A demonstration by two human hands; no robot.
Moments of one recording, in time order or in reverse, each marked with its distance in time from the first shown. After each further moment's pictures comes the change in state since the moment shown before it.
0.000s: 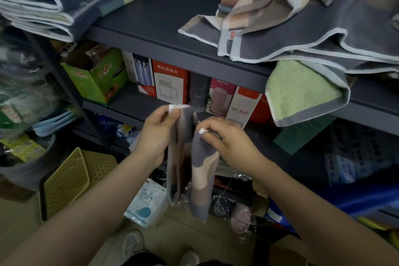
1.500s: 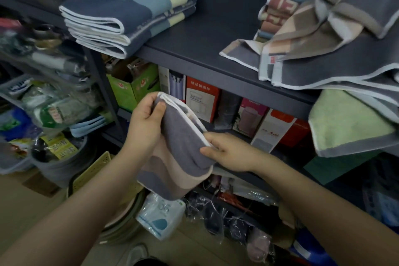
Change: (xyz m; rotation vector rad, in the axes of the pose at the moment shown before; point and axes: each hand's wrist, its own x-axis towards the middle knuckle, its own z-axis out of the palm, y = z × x) left_hand 0.029 0.034 -0.082 0.128 0.120 0.383; right_hand 0.064 -0.015 0.027 -0.044 -0.446 0.058
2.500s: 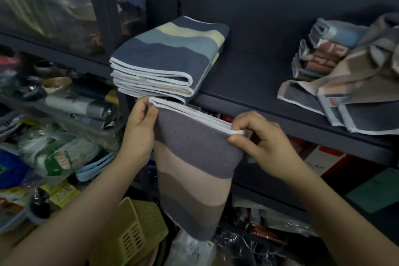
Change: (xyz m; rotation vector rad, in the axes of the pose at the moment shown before) left_hand 0.137 -0.009 -0.132 -0.135 -0.128 0.095; right_hand 0.104 -0.094 -0.024 -0.010 0.633 -0.179
